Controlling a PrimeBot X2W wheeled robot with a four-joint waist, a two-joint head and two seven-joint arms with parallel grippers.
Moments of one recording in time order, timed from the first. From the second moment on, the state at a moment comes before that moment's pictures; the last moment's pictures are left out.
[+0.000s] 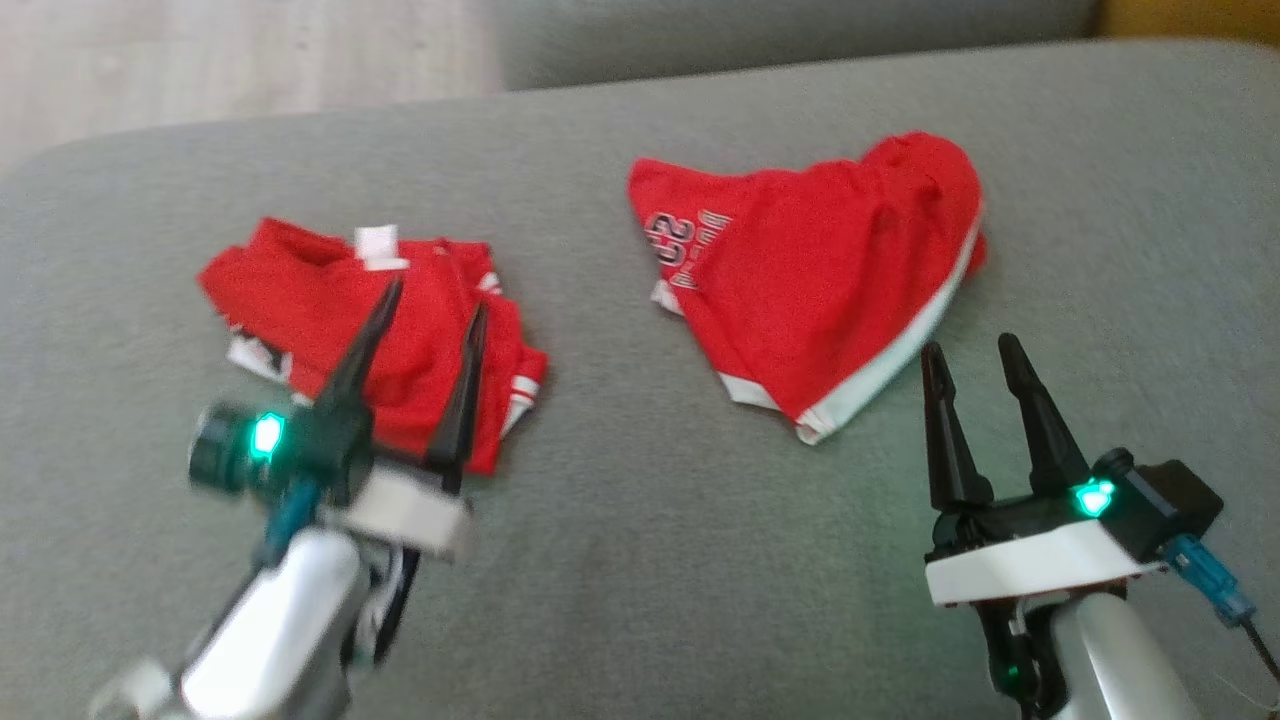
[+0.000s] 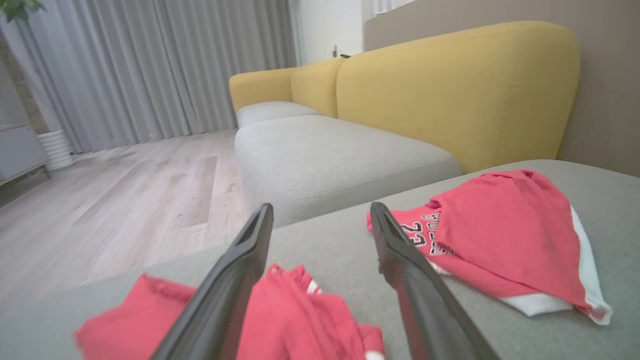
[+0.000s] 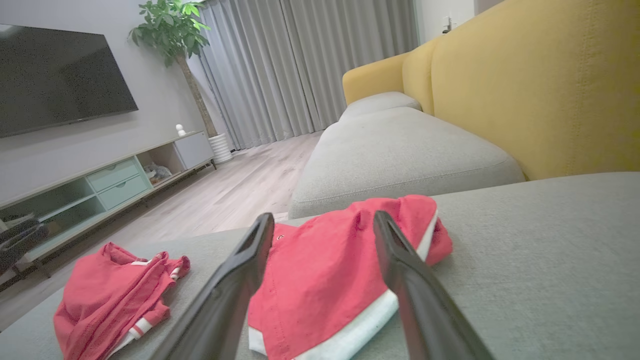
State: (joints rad) left arm -0.45 0.37 -0.70 0.29 -0.48 0.18 -0.25; right arm -0.07 -0.05 0.15 0.14 0.27 0.13 -0.25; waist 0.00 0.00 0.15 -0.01
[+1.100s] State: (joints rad) left arm -0.18 0.16 -0.41 0.27 -0.29 0.08 -0.25; right arm -0.21 -0.05 0.19 0.54 0.08 0.13 -0.20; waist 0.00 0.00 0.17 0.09
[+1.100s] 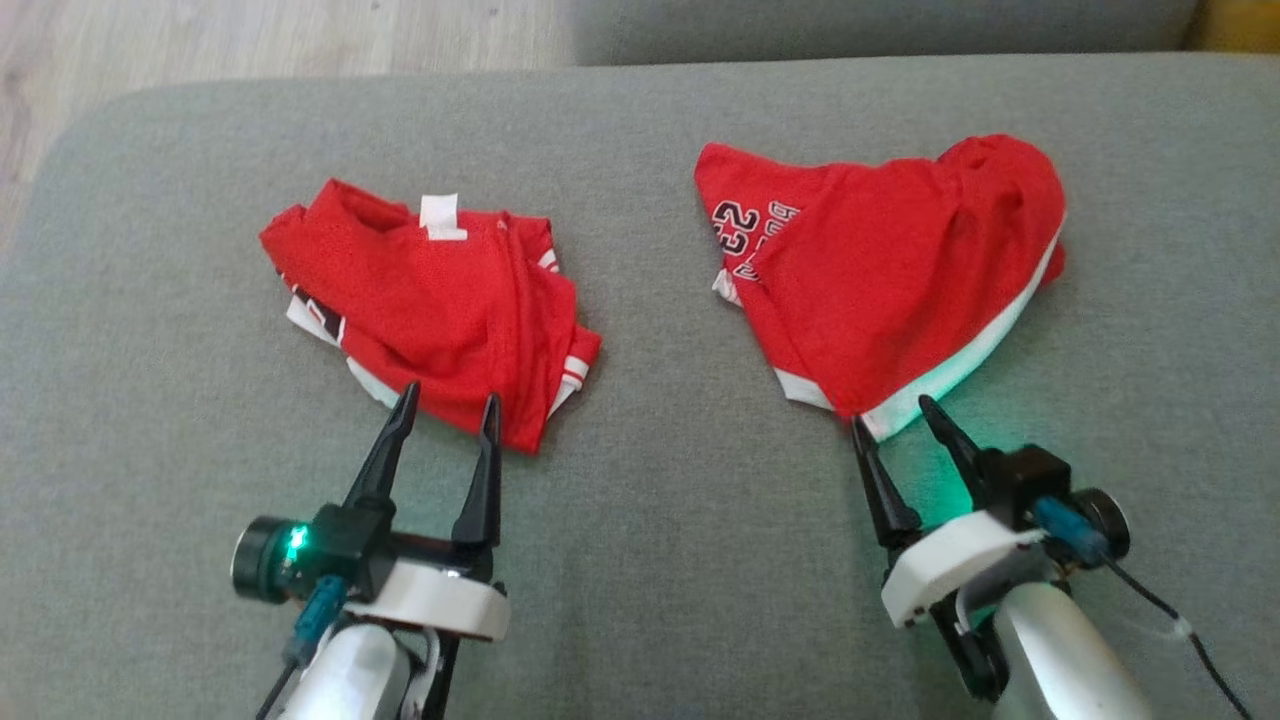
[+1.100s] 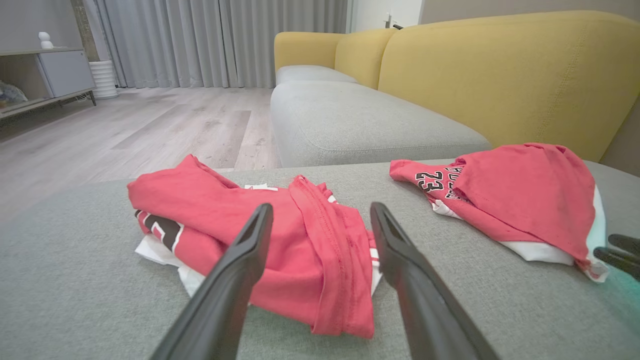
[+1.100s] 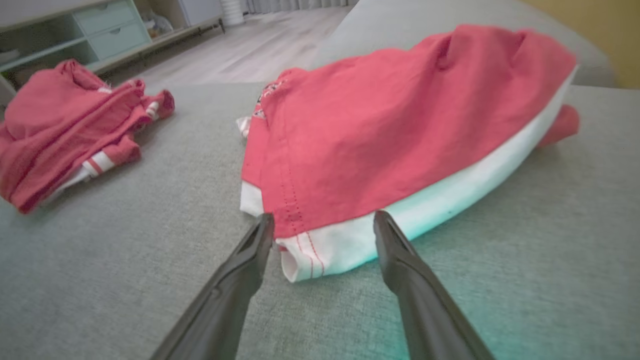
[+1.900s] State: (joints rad) left arm -0.18 0.09 -0.32 0.31 -0.21 0.02 -0.25; right arm -0.30 -0.05 0.12 0.66 -0.03 0.13 -0.23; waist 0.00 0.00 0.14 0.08
